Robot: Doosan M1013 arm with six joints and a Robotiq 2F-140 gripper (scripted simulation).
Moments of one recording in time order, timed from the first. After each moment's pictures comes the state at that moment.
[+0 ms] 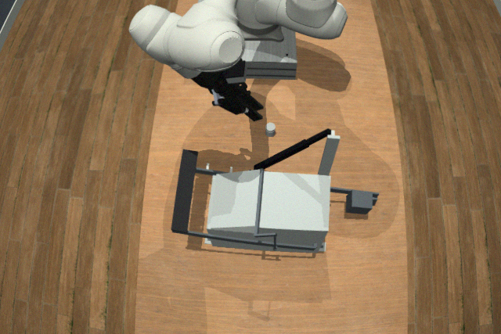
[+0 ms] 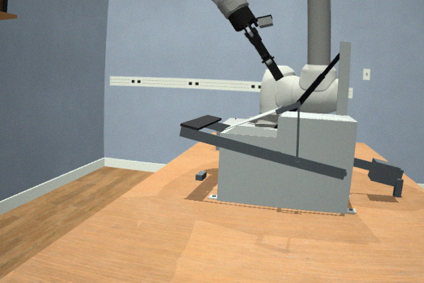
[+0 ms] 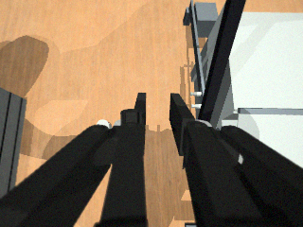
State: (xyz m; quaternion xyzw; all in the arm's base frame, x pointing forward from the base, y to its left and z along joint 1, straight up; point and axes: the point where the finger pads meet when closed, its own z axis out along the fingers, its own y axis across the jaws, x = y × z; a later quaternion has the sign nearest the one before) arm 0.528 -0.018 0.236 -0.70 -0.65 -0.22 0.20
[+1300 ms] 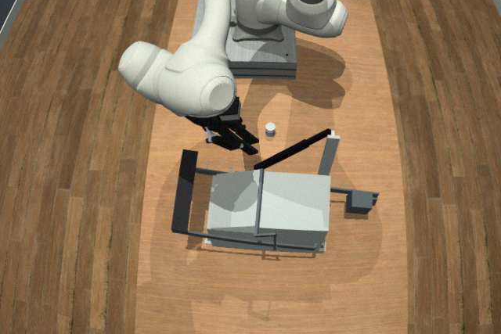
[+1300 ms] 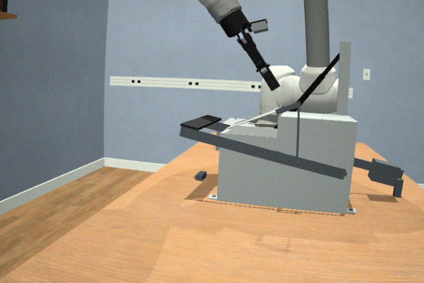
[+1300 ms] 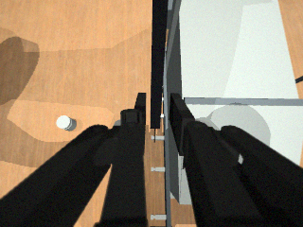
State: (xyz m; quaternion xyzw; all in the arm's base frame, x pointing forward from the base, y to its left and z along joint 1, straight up) arm 0.612 -0.029 0.206 -0.70 -0.65 -0.22 0.21
